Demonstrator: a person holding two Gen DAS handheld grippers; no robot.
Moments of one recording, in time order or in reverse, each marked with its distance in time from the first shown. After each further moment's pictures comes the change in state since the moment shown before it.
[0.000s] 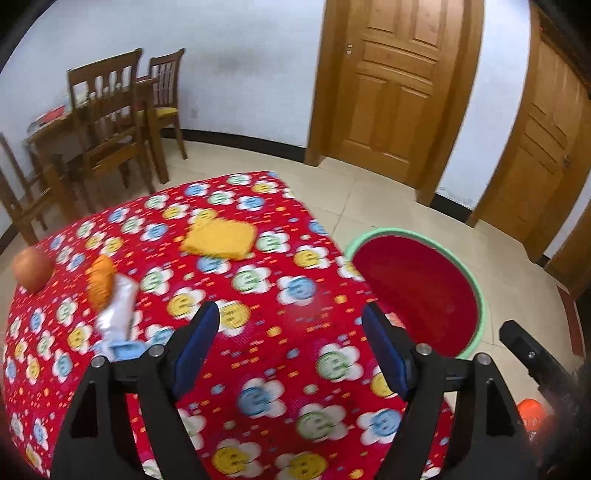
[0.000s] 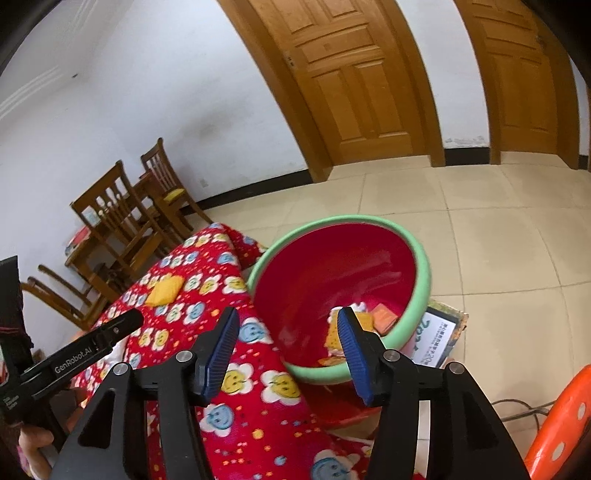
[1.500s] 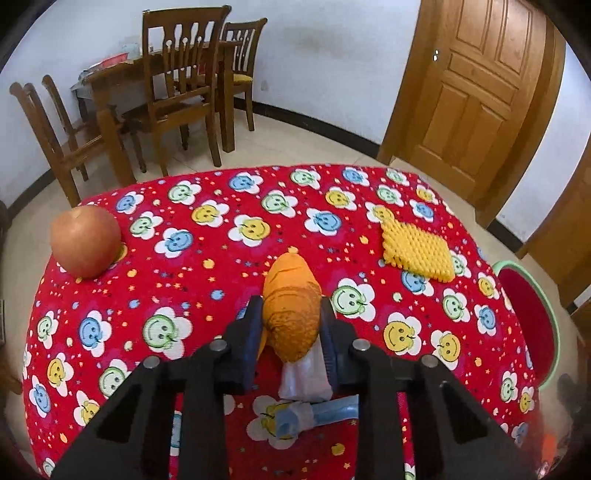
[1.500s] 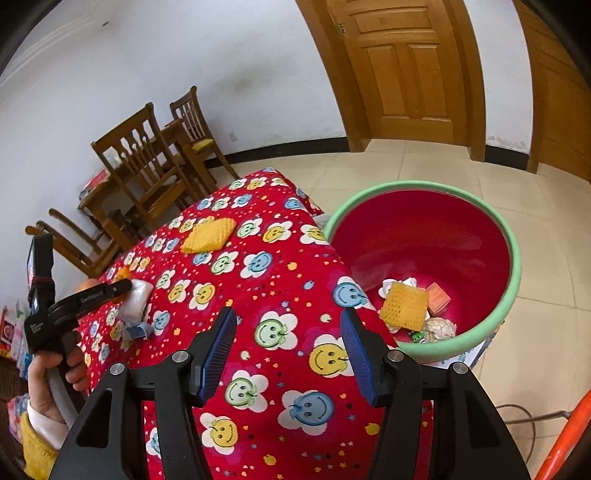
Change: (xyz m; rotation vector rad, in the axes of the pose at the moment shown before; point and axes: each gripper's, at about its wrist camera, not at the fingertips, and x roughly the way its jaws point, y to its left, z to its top) left arm 0.042 0.179 0.009 -0.176 0.045 0.124; right arm 0.049 0.083 -0.023 -0.140 0.137 0.038
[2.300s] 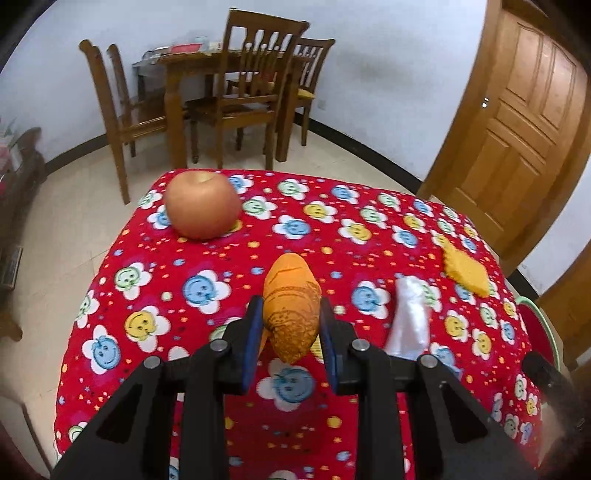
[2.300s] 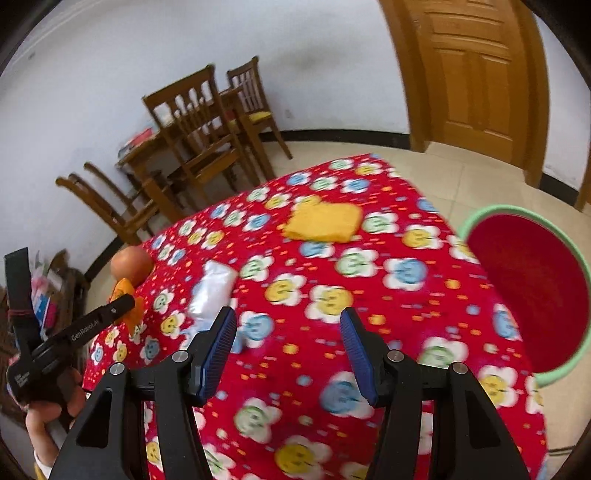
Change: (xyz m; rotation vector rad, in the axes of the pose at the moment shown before) left arm -0.048 0.084 -0.031 -0.197 -0.071 0.107; right arm 0.065 0.131 0.003 -0.171 0.093 0.128
